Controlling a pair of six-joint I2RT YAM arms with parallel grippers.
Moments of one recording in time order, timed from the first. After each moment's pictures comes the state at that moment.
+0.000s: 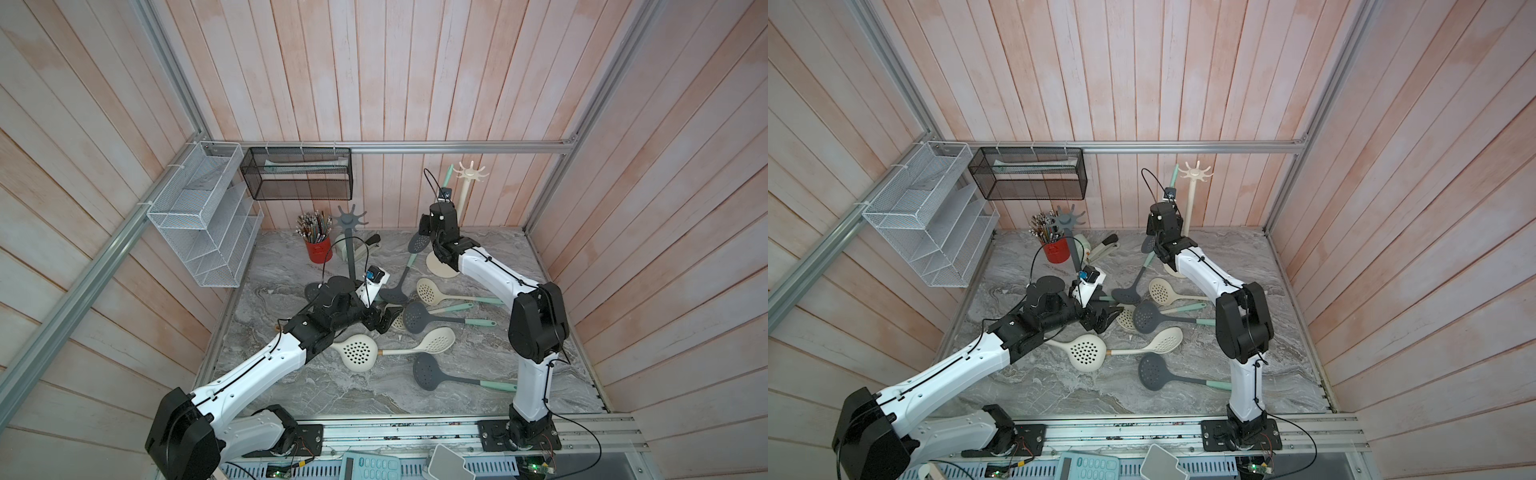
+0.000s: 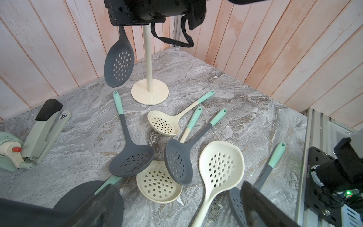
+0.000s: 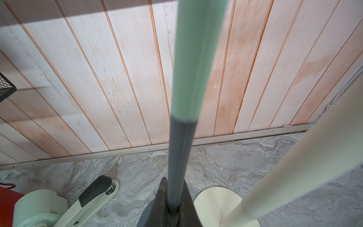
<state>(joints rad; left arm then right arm) -0.67 1.18 0.85 -0.09 0.25 0.01 0.49 1.99 1.69 -0.02 0.45 0.28</state>
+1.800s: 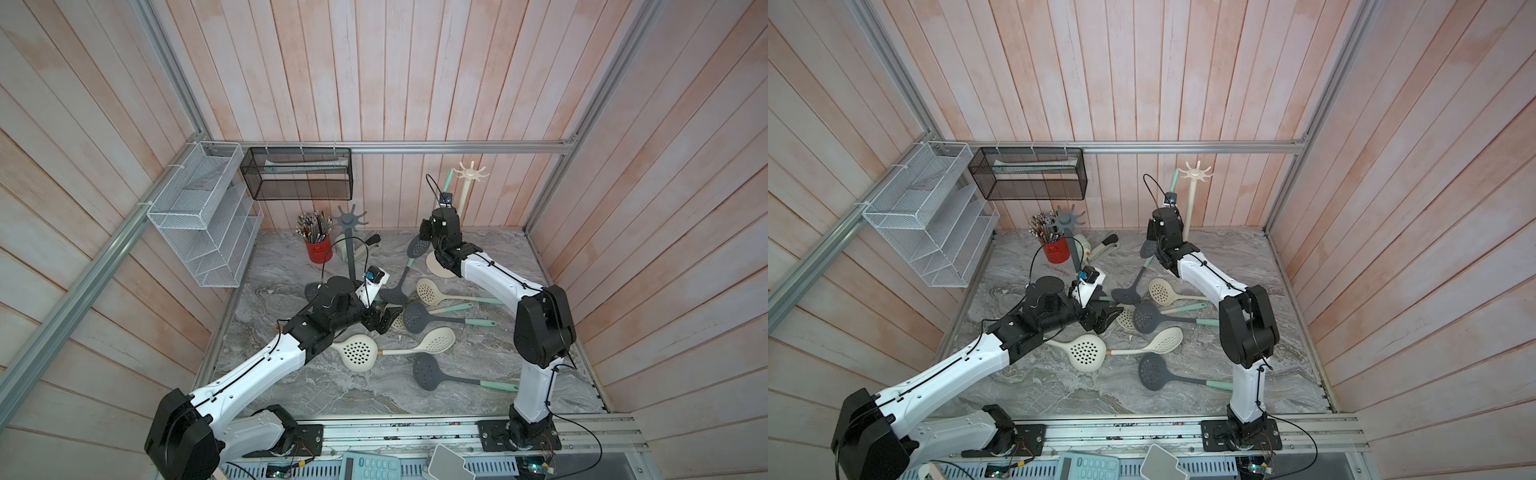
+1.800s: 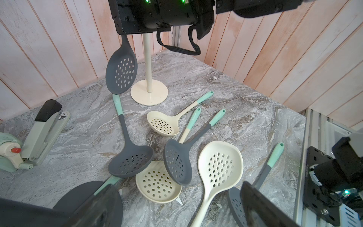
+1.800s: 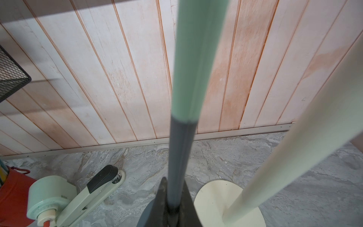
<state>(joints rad) -0.67 1.17 0.85 -0.09 0.26 0.01 0.48 1.93 1.59 0.03 0.39 0.29</state>
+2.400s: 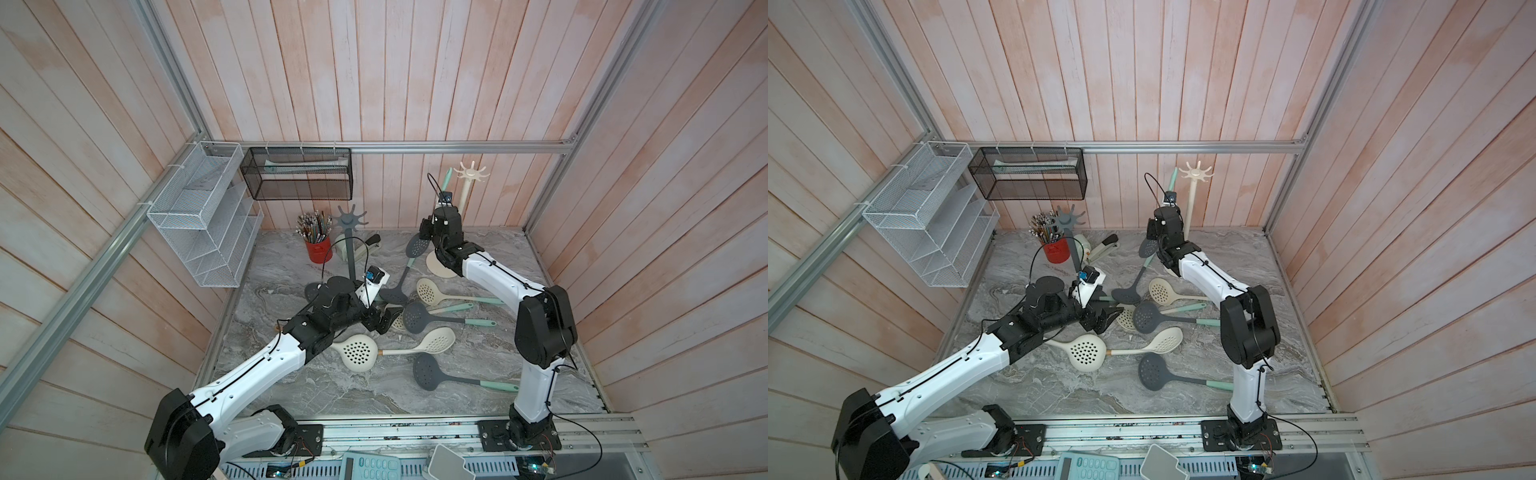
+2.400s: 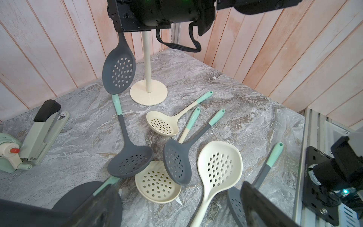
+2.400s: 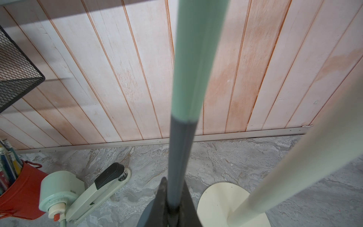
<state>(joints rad) -0.67 1.17 0.85 -0.09 0.26 0.01 0.48 1.93 1.60 0.03 0.35 0.28</state>
